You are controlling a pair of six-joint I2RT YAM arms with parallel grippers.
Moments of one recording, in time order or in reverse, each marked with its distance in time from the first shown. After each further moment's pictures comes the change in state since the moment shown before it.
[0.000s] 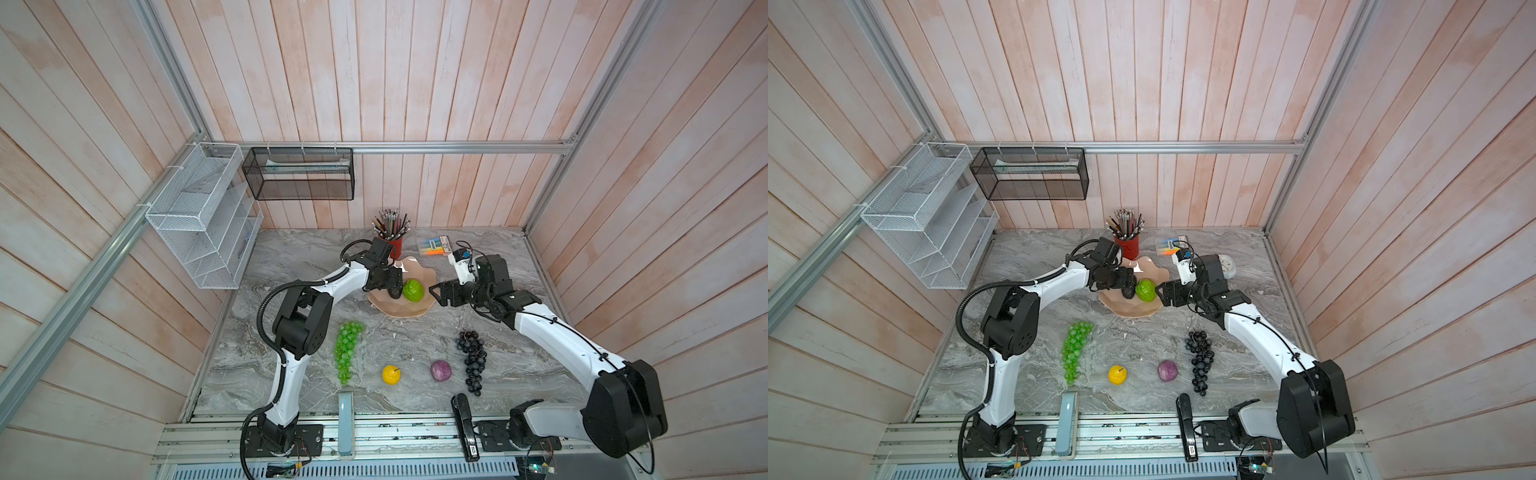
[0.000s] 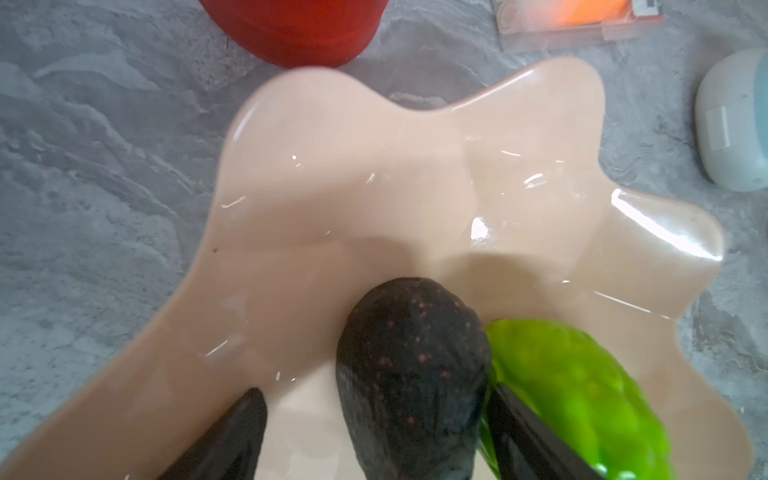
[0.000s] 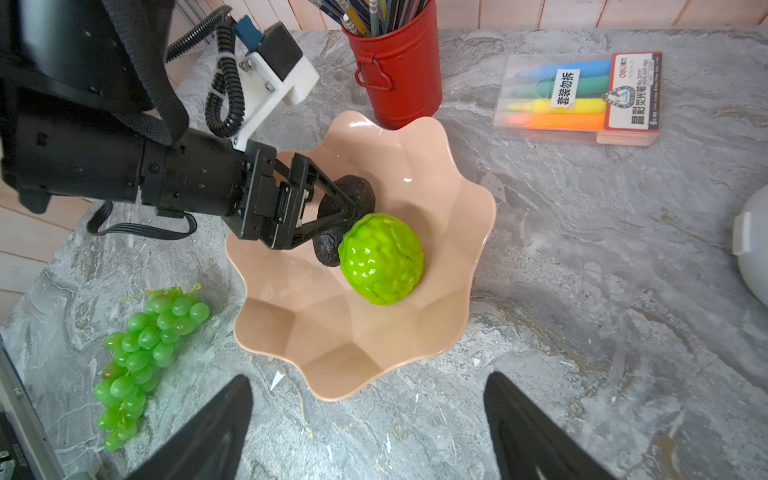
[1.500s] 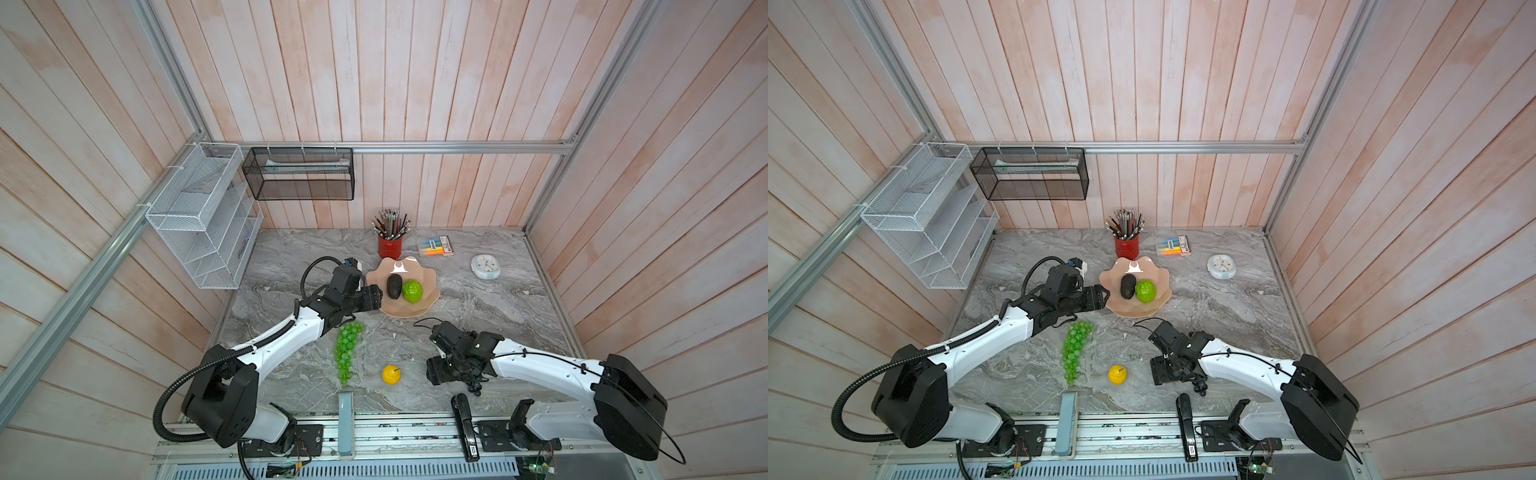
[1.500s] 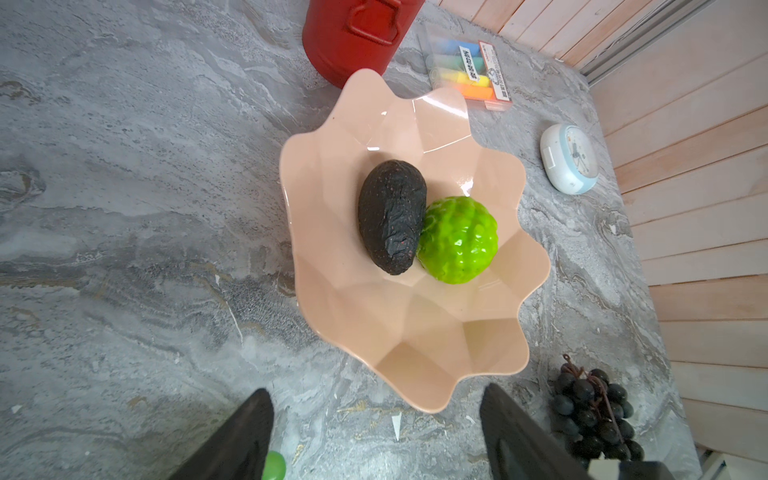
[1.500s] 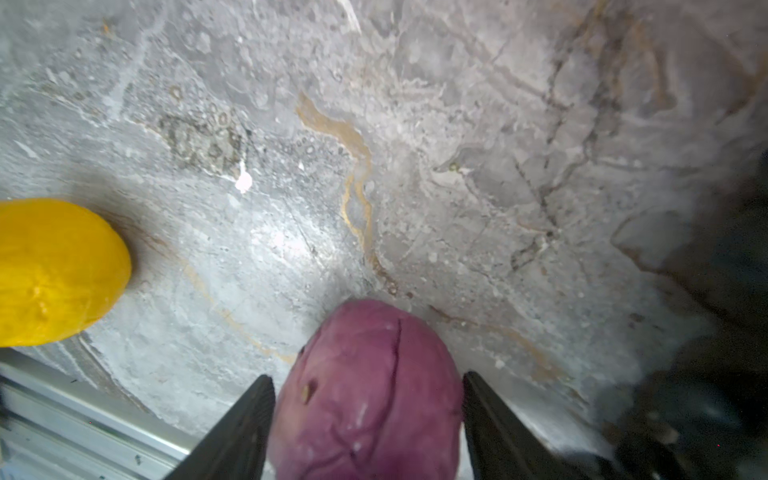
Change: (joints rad) left arm -0.019 -0.713 -0.718 0.269 -0.051 -0.130; right arm 0.512 -0.028 -0.286 -0.366 0.253 0.470
